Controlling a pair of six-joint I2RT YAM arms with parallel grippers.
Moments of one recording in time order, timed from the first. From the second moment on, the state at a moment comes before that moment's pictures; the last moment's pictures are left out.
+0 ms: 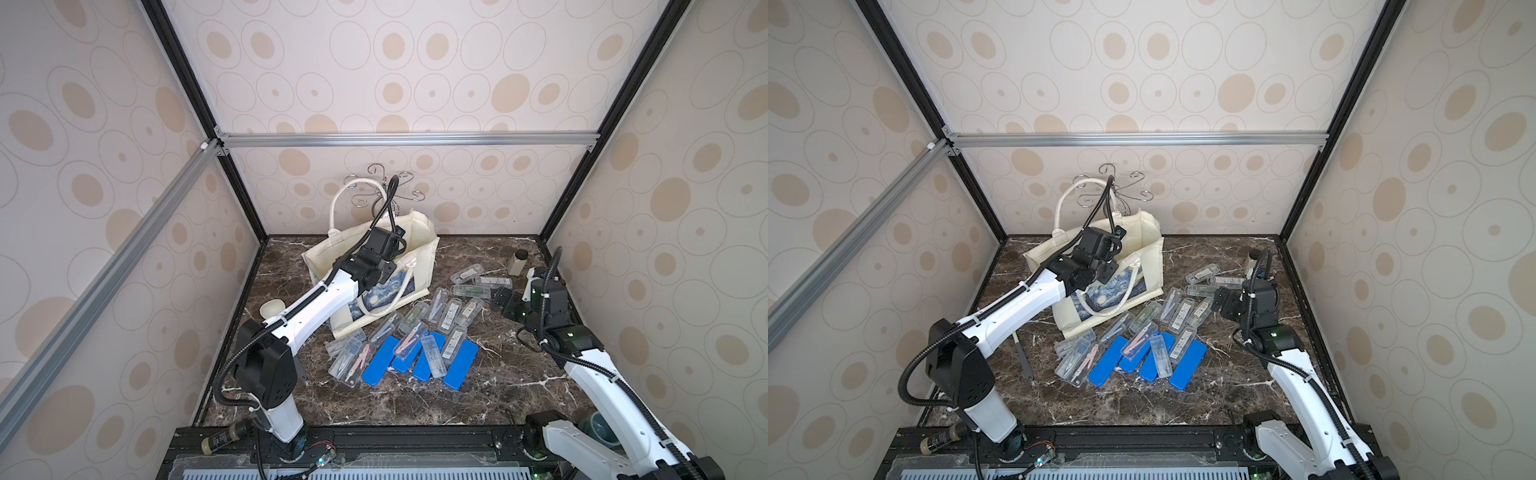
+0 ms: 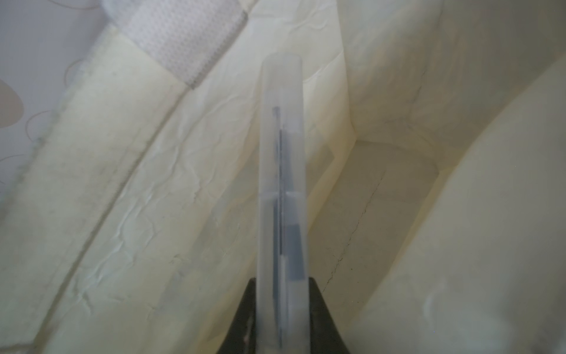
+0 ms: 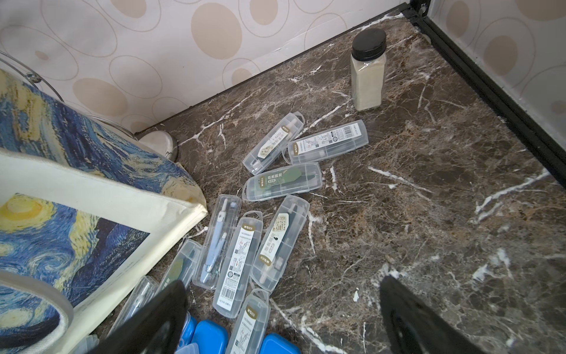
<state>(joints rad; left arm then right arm) -0.59 1.72 1.58 -0.61 -0.44 0.24 0.17 0.95 0.79 -0.45 0.10 0.48</state>
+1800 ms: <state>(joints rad) -0.54 1.77 1.58 -0.65 -0.50 0.39 0.17 0.99 0.77 -0.44 0.05 0.49</state>
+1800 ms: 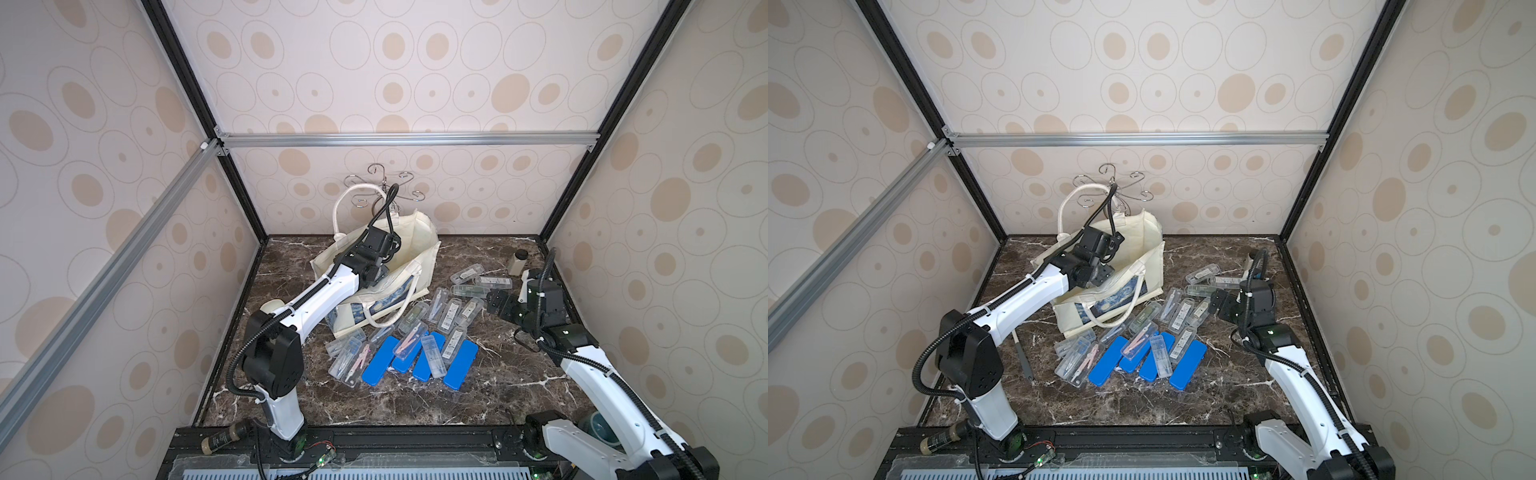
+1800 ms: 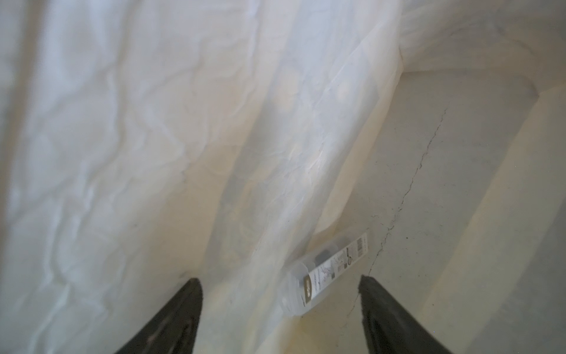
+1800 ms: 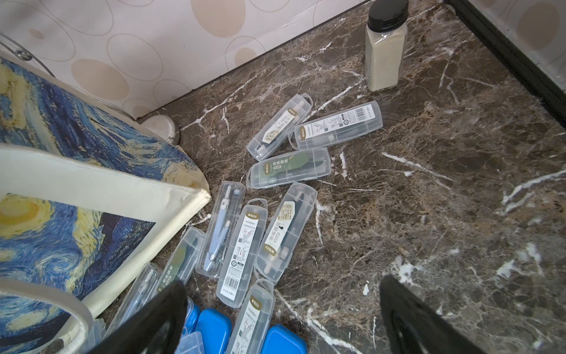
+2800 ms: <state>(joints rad) -0.64 1.33 1.41 -0.33 0.07 0.15 0.17 1.30 0.90 -0.59 0.04 0.43</state>
